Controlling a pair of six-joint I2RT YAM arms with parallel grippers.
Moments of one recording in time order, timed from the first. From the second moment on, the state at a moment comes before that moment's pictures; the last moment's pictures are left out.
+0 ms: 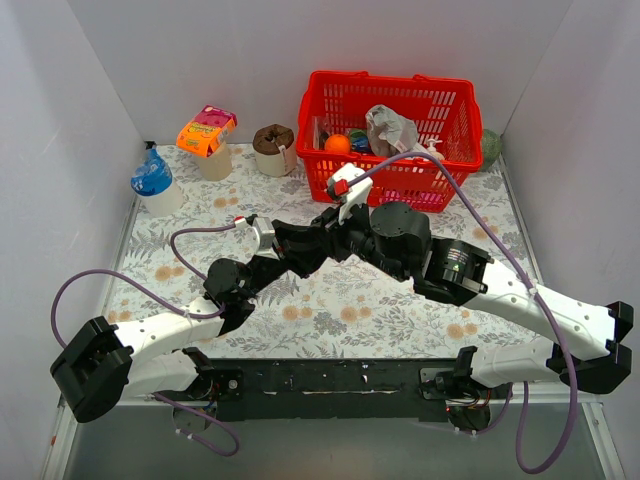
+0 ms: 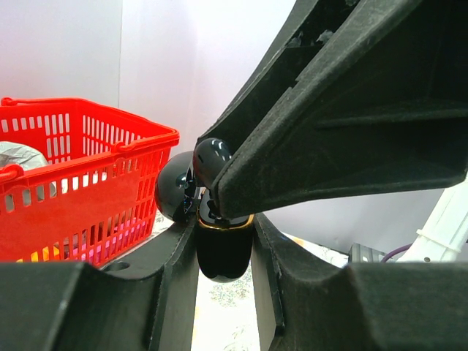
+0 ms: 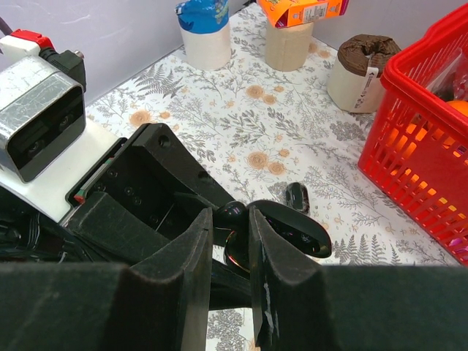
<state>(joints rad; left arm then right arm) -0.84 1.12 0.47 1.15 0.23 -0.31 1.21 1.20 1.39 -0.40 0.33 0.13</state>
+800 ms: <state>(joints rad) -0.84 1.12 0.47 1.16 0.23 -0.31 1.22 1.20 1.37 -0.41 0.35 0.18</state>
